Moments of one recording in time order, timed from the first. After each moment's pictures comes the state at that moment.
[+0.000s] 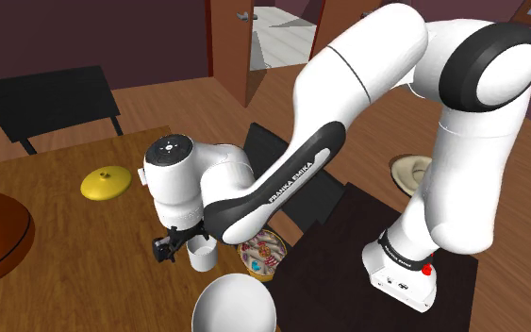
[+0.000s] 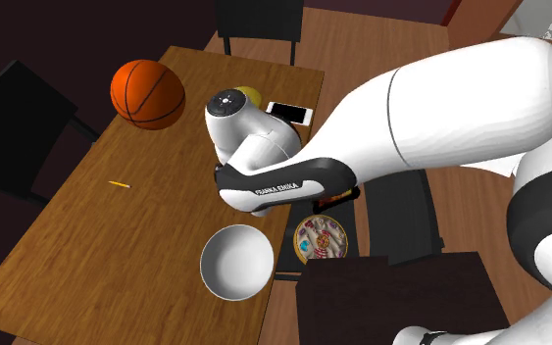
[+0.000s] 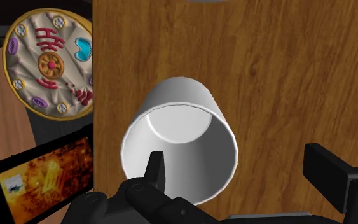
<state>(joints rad) 0.26 0.38 0.55 -2.05 -0.33 2.37 1.15</state>
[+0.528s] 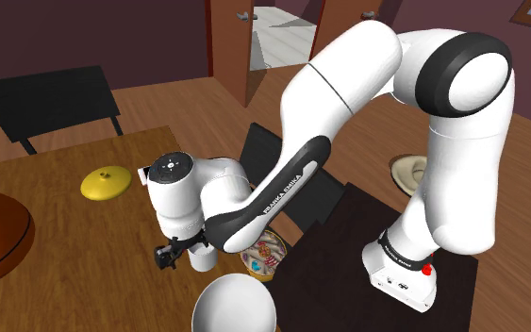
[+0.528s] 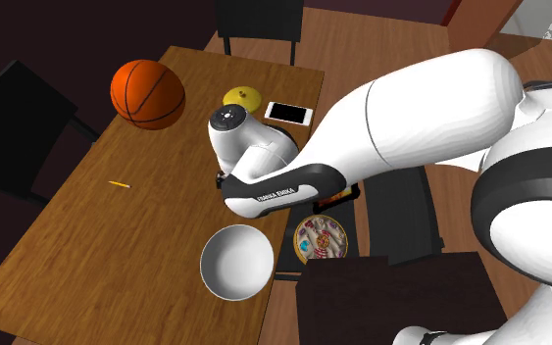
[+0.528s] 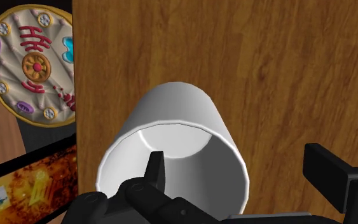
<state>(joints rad) 0.29 0.46 0.51 -2.04 -0.39 2.43 1.19</state>
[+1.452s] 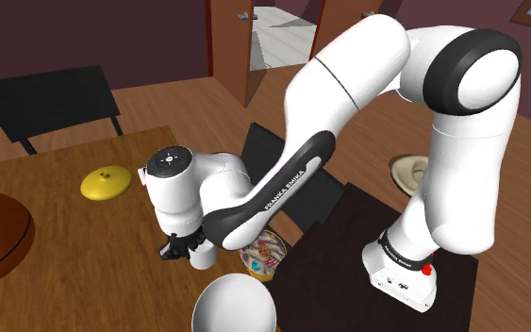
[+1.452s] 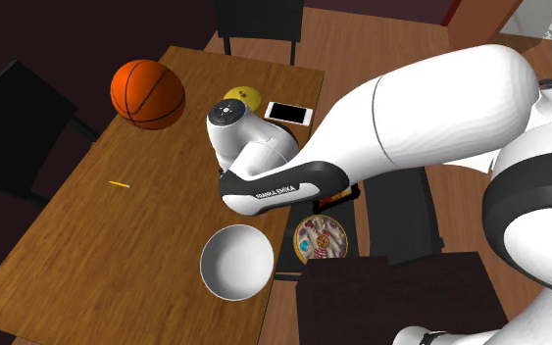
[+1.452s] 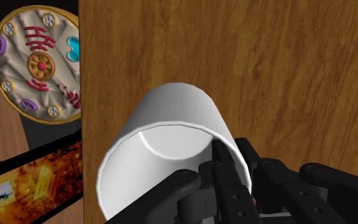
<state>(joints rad) 0.28 0.43 0.52 -2.04 -0.37 2.41 1.18</state>
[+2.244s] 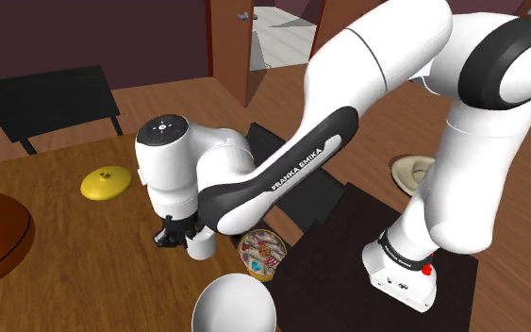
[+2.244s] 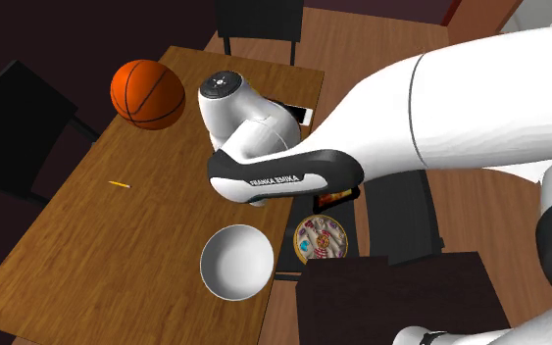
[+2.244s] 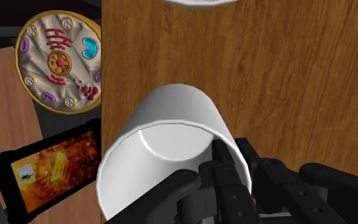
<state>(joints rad) 0.25 0.32 0.57 -2.02 -0.27 2.30 1.12</state>
